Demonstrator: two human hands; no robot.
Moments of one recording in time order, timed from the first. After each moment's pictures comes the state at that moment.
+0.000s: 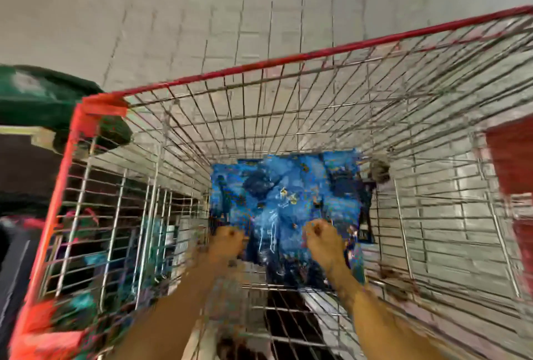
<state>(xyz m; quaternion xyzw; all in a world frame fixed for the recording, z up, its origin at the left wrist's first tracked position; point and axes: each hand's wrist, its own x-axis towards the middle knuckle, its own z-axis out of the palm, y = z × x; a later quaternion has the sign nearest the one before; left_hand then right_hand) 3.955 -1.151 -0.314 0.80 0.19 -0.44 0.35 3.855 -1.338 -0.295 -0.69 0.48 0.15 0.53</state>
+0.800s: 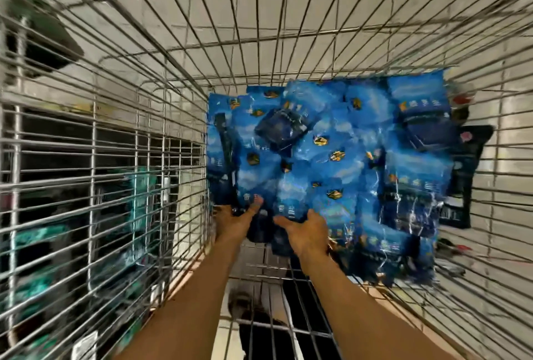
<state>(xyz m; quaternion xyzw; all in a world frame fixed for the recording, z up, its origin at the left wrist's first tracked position) 3.942 -1.119 -0.506 0.75 0.34 -0.37 0.43 3.868 -1.236 -0.508 -0.63 0.55 0.21 0.50</state>
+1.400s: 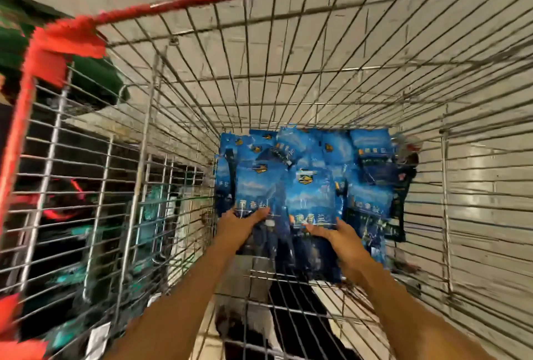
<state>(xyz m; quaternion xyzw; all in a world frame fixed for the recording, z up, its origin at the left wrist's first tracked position) 3.962 -1.146 -0.364 0.75 0.27 -0.42 0.43 3.845 -1.343 -0.388 -0.50 0.51 0.22 0.67</state>
